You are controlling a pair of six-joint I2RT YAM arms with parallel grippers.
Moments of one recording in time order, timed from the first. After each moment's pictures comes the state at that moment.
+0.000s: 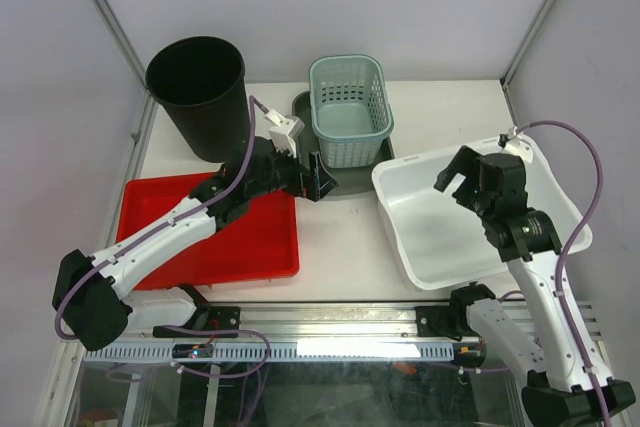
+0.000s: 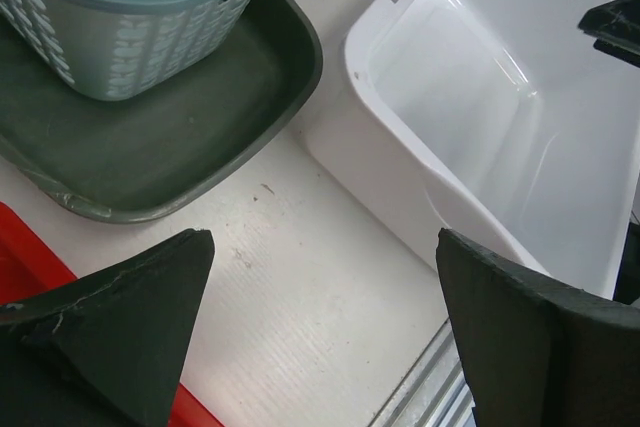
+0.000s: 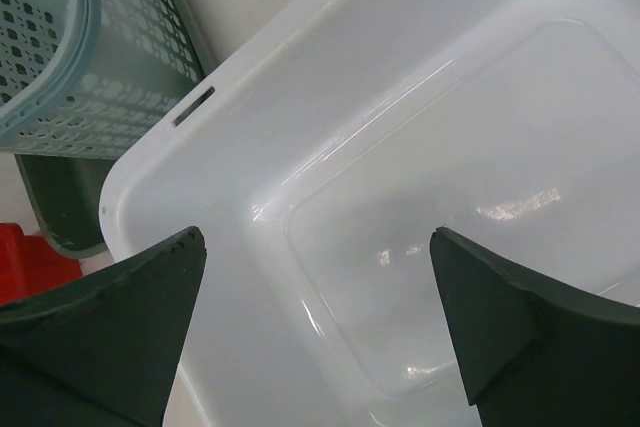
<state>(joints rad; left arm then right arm) -0.72 1.21 0.95 -0.10 0.18 -0.45 0.22 0.77 0.95 -0.82 0.27 0.57</state>
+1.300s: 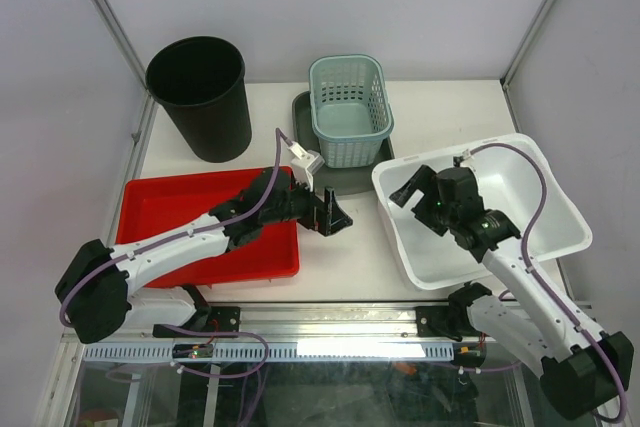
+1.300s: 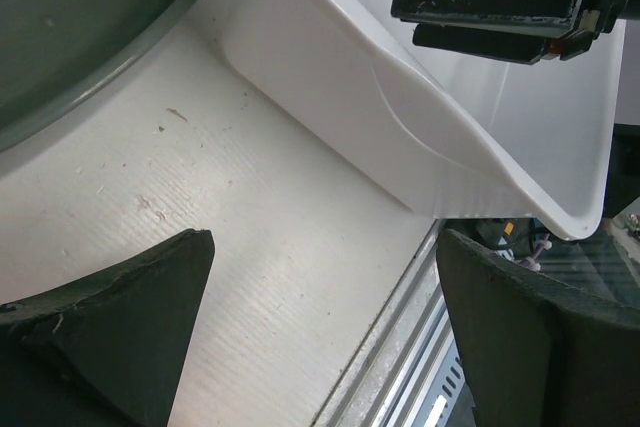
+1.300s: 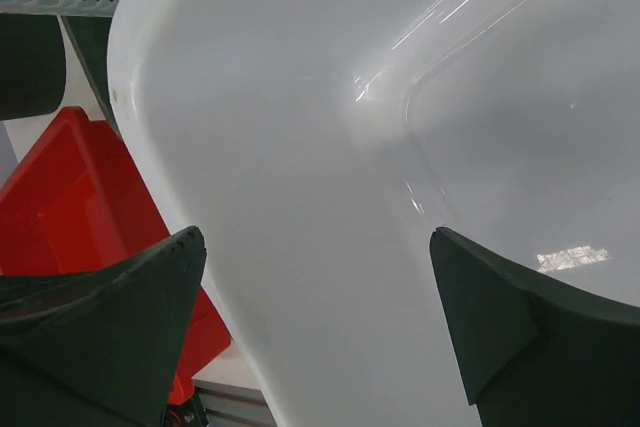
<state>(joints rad) -0.86 1.22 0.73 0.10 0.23 -0.51 0.41 0.81 0.66 -0.58 0.05 0.91</state>
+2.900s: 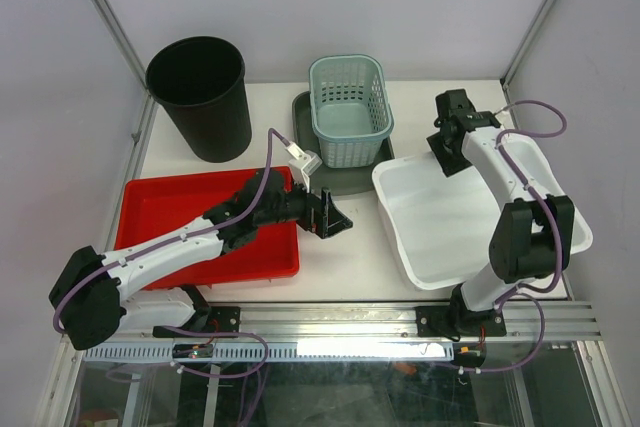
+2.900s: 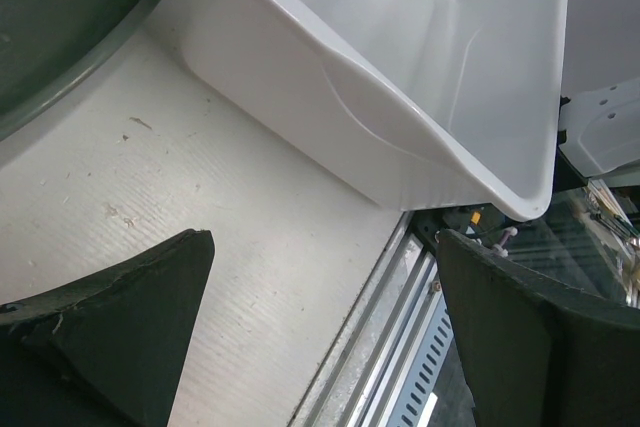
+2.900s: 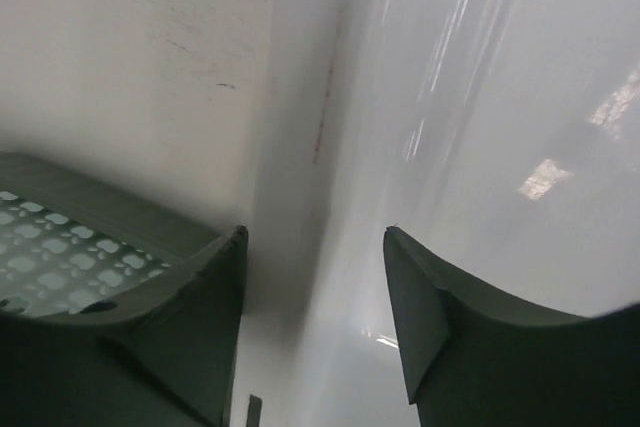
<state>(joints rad) -0.86 1.18 0.72 0.12 0.30 -0.53 0.16 1.59 1.33 -0.93 0.40 1.26</state>
